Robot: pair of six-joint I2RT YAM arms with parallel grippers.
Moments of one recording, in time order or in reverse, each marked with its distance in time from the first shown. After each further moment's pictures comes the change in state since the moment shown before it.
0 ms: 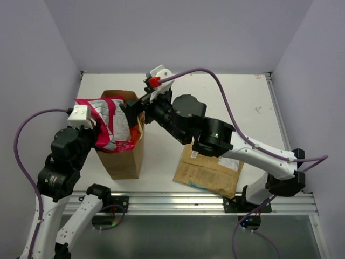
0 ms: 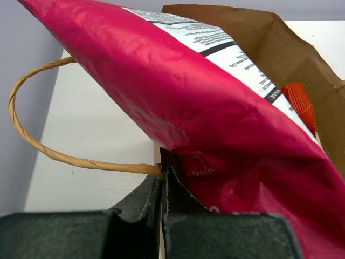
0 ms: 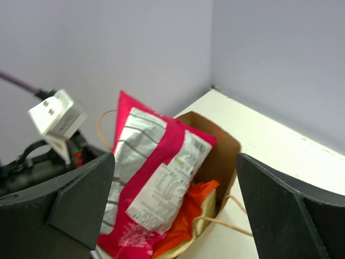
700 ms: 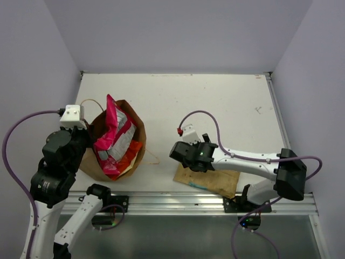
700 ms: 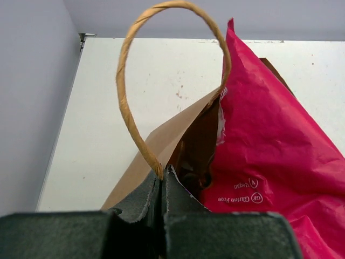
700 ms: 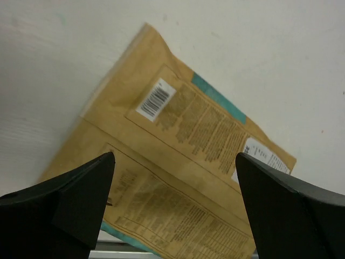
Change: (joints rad) left arm -0.001 -0.007 0.079 -0.029 -0.041 0.005; right arm -0.121 -0.098 -0.727 -0.606 0.269 0.547
